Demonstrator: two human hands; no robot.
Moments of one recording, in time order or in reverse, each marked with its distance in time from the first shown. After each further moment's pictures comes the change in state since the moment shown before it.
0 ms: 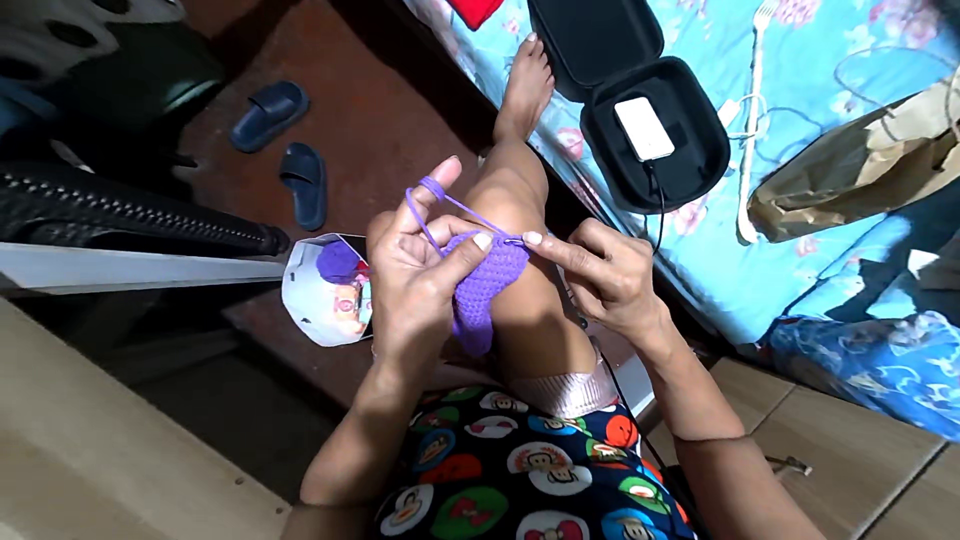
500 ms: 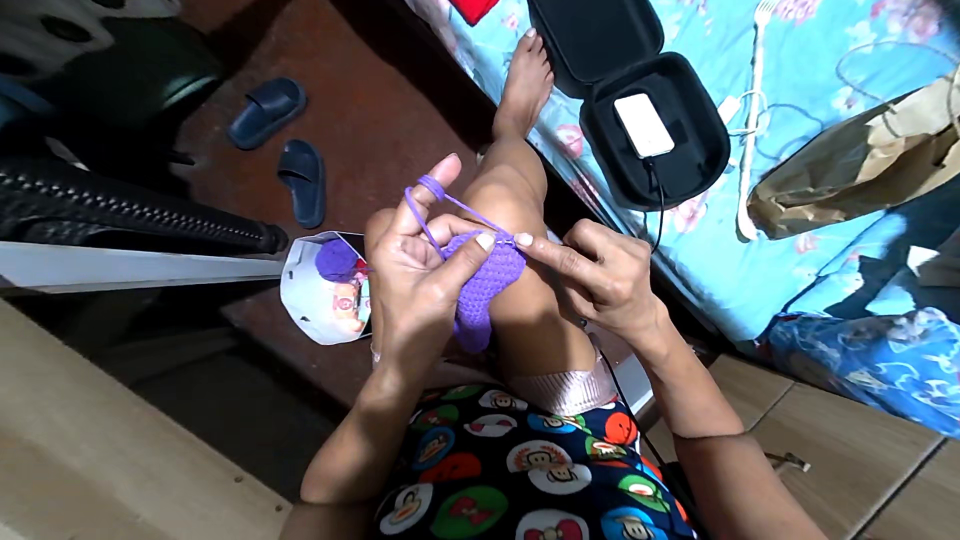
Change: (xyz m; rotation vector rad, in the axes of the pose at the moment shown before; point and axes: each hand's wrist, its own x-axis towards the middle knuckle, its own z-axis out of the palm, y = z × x) left_hand -0.003 -0.003 0.002 0.045 -0.003 0.049; right_hand 0.001 -0.004 0.001 -0.072 -0.008 -0.016
